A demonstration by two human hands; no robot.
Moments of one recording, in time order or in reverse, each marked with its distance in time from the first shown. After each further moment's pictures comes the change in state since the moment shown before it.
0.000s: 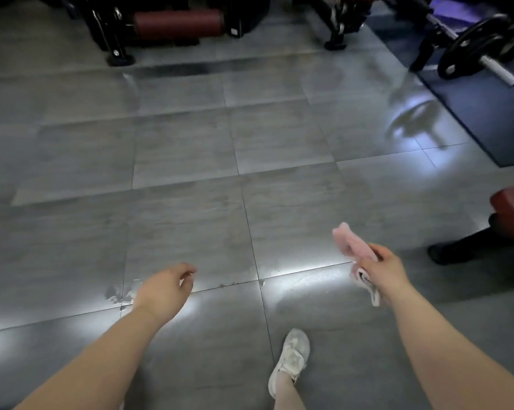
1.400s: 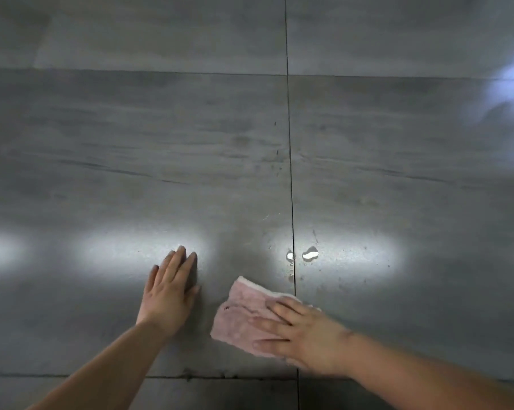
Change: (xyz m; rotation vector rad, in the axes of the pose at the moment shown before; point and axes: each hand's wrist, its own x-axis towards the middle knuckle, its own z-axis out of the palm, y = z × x) left_hand 0.506 -0.229 0.422 0.091 -0.077 -0.104; right_hand 0.431 0.320 0.479 -1.419 -0.984 -1.551
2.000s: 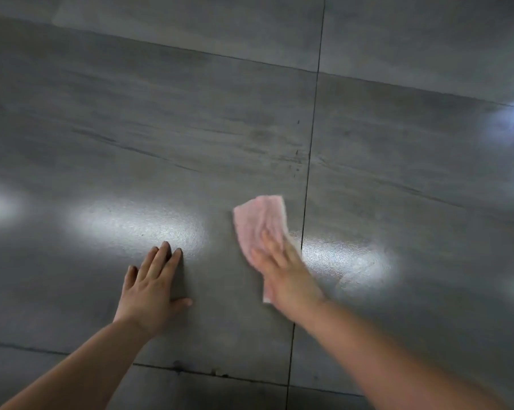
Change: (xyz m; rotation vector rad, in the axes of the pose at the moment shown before) left_hand -0.008 -0.020 -0.006 0.047 -0.074 -0.141; right_hand 0.069 0.034 -0.027 0.414 0.338 0.419
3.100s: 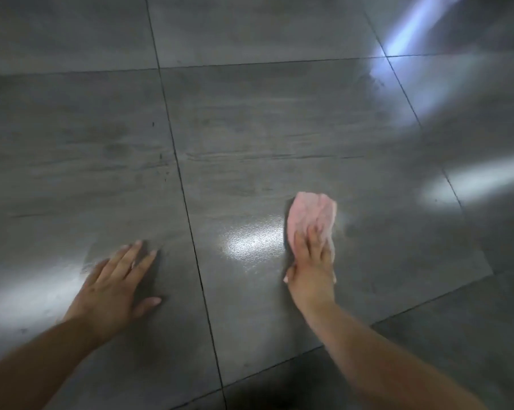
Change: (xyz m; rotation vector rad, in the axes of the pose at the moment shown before) left_hand 0.045 0.092 0.001 0.389 0.085 0.570; right_hand -0.131 0.092 -0.025 0.111 0.216 0.958
